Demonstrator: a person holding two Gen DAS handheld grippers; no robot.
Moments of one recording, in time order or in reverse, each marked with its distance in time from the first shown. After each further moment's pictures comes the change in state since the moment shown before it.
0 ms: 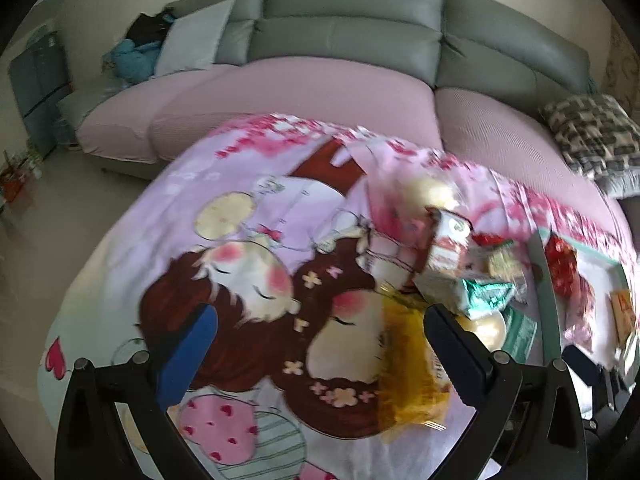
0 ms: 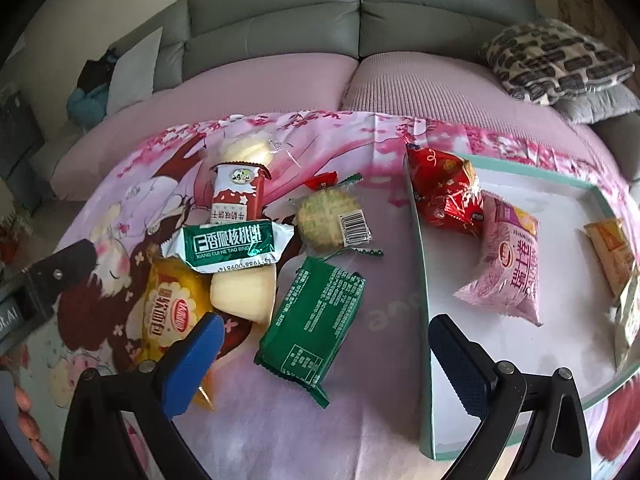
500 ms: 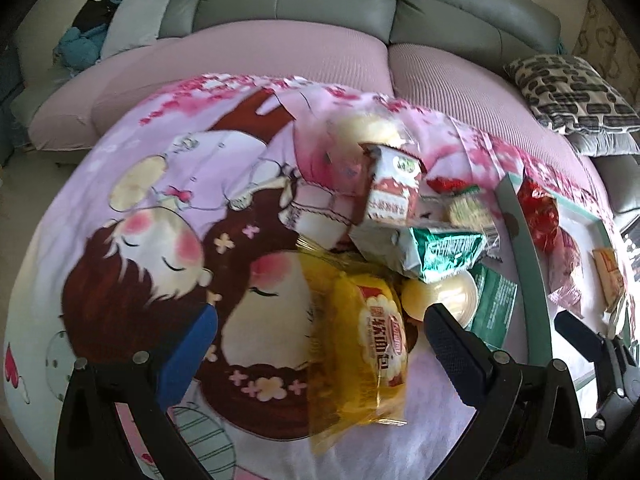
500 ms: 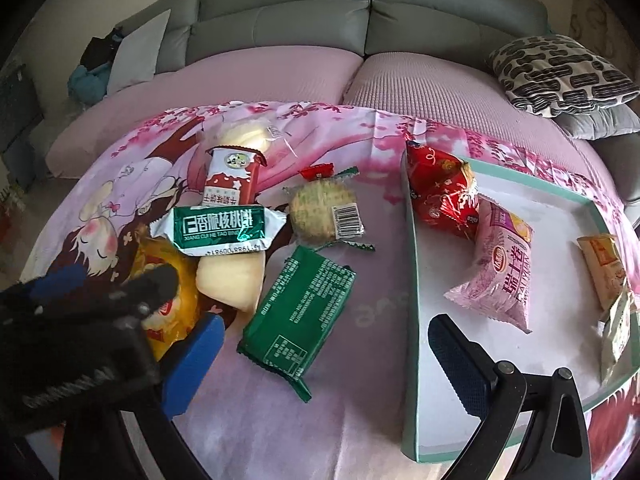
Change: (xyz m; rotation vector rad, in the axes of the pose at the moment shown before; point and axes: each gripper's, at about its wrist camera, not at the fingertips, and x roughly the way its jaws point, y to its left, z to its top) left arm 0.037 -0.037 -0.013 0.073 0.127 -0.133; right arm 0.001 -0.003 -0.002 -0.048 0.025 -0.028
